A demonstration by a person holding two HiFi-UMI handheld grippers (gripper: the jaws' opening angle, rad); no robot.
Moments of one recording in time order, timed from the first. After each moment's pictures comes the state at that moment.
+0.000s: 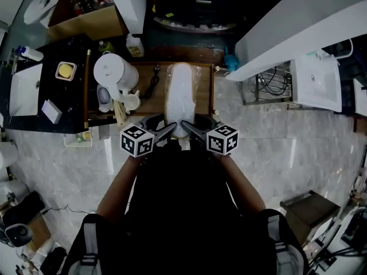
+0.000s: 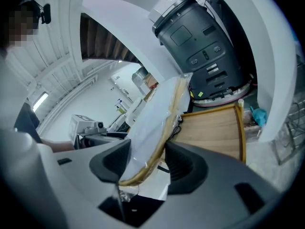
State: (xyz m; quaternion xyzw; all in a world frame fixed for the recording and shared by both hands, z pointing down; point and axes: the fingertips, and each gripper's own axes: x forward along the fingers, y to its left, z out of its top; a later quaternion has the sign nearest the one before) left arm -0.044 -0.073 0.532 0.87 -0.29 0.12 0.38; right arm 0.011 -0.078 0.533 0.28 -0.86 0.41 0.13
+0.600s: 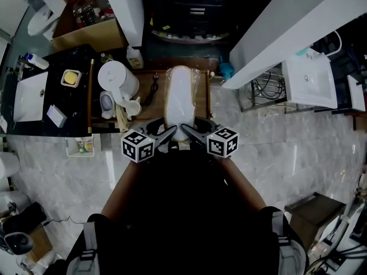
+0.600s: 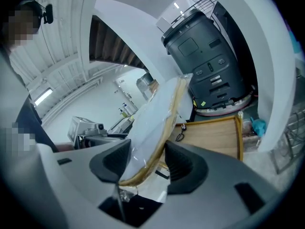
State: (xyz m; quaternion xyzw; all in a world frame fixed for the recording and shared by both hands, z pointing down) left arm -0.041 -0.056 0.496 0.88 -0.30 0.10 0.35; right arm 0.013 -0.060 0.496 0.29 -0.88 0.37 0.11
